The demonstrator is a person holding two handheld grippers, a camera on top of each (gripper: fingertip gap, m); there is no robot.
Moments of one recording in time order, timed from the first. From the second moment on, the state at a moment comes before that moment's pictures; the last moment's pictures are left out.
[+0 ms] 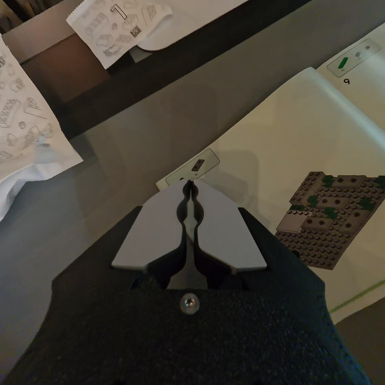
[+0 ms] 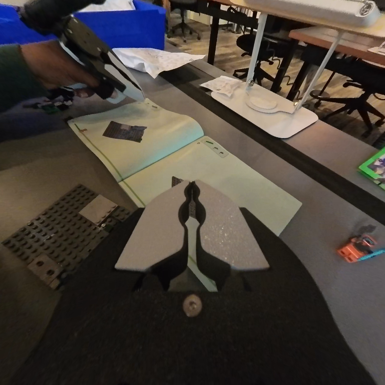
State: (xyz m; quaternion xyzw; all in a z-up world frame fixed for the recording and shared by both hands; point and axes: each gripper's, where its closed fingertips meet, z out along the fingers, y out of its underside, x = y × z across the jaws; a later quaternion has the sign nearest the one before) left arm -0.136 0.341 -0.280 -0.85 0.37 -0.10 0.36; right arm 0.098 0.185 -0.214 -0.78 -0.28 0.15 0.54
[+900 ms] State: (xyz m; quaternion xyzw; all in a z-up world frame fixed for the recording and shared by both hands) left arm -0.113 0.345 -0.276 -0.84 0.39 -0.11 0.35; right arm 0.100 0.183 -0.210 -0.78 -0.28 0.15 0.54
